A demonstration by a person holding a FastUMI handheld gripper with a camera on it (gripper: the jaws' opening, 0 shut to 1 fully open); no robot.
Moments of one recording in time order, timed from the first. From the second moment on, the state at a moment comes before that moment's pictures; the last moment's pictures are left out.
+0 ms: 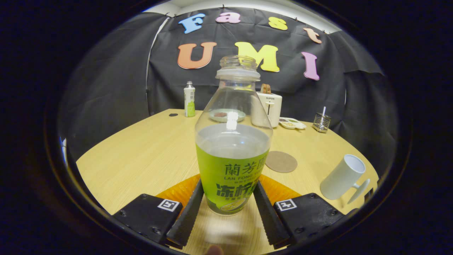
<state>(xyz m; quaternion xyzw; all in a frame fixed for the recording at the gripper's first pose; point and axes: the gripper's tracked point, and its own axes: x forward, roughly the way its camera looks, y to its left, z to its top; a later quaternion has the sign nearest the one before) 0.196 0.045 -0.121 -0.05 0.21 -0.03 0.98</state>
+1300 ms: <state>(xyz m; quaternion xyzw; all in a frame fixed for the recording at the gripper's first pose) 0.148 0.038 -0.032 0.12 0.14 0.02 0.98</state>
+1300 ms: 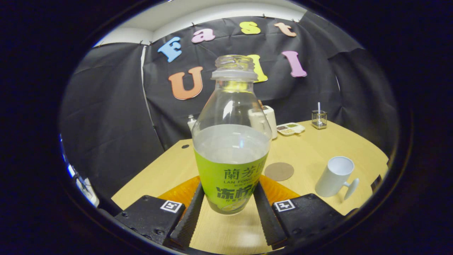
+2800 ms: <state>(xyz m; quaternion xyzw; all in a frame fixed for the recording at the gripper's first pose) 0.157 0.012 0.021 0.60 0.06 0.13 0.79</state>
